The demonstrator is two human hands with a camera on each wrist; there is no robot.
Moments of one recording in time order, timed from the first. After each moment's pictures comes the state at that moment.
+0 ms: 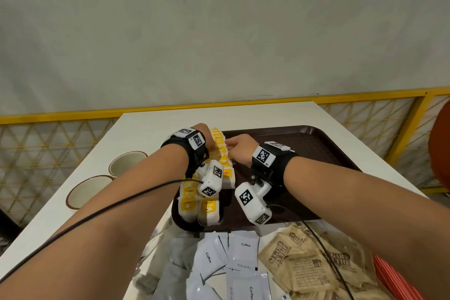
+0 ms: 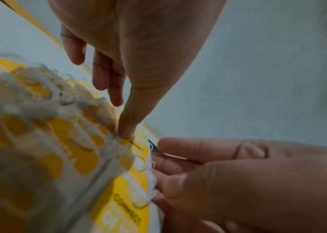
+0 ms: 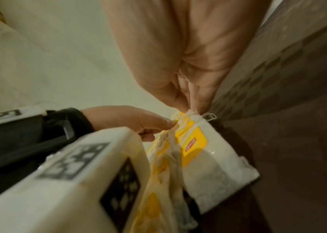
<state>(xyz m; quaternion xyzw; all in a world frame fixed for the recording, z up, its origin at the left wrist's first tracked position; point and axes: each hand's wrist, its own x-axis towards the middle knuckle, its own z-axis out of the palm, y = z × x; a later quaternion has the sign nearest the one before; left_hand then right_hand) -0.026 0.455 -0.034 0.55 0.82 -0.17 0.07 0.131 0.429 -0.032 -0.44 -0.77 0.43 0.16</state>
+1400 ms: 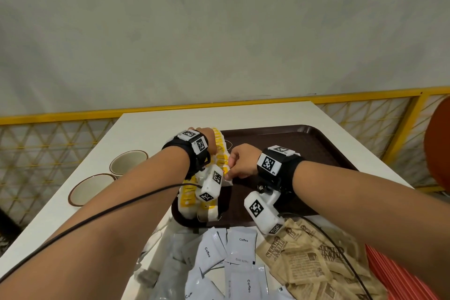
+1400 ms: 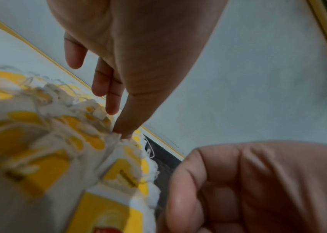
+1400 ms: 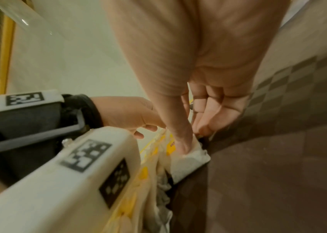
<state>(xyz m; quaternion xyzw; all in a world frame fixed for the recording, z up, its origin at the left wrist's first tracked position) 0.003 0.411 -0.015 0.56 0.82 -0.11 0.02 0.161 0.404 -0.026 -0.39 -0.83 0.39 0.07</state>
